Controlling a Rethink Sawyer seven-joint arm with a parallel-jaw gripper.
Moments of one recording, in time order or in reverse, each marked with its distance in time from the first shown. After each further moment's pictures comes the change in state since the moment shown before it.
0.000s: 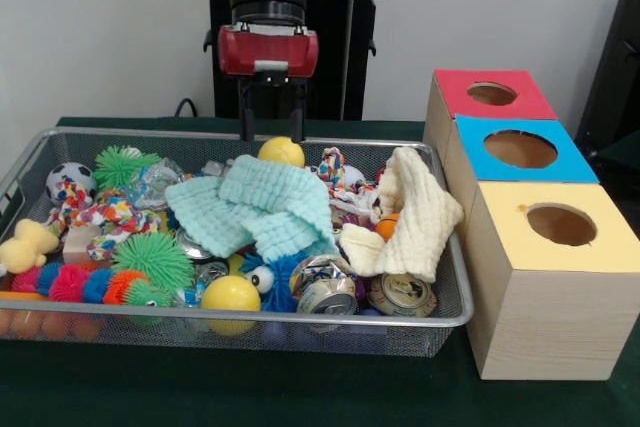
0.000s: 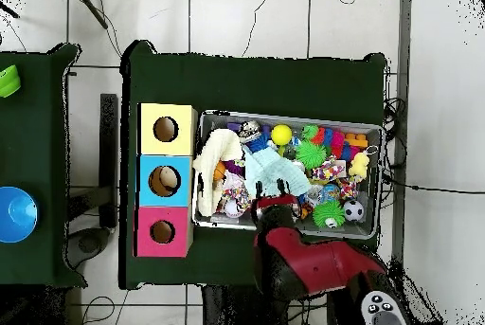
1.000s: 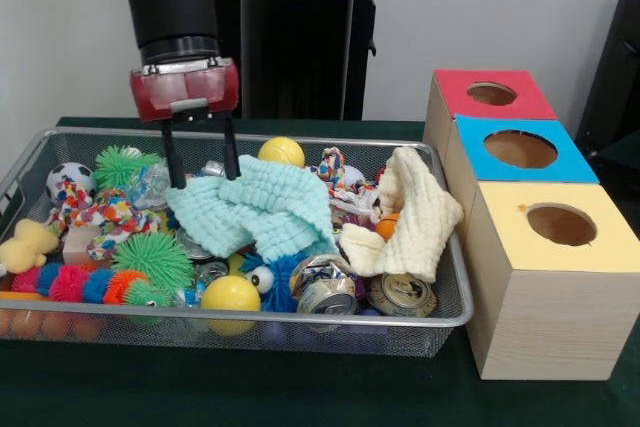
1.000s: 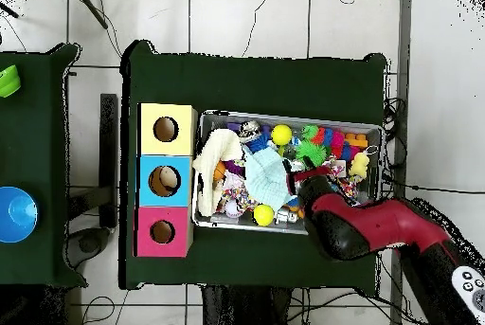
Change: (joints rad) arm -0.612 0.117 0.718 -0.086 -0.228 0.466 -0.047
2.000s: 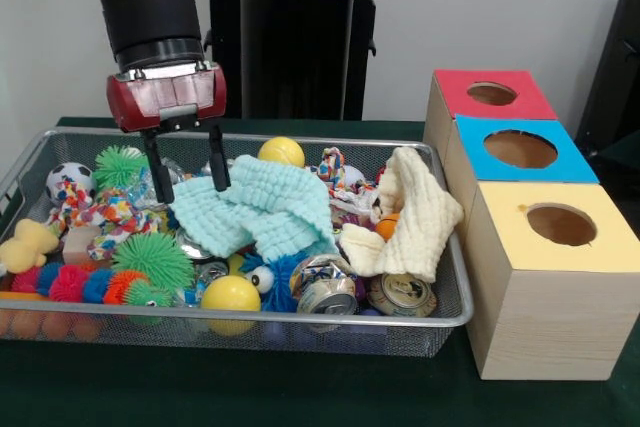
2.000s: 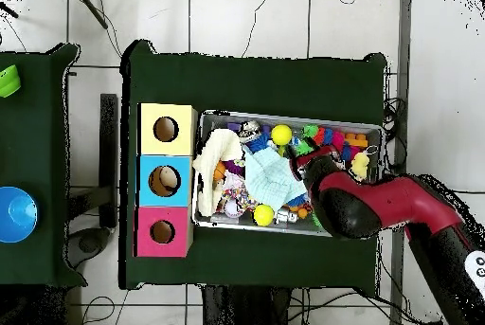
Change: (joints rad) arm -0.070 0.052 0.181 -0.076 -0.003 0.179 -0.308
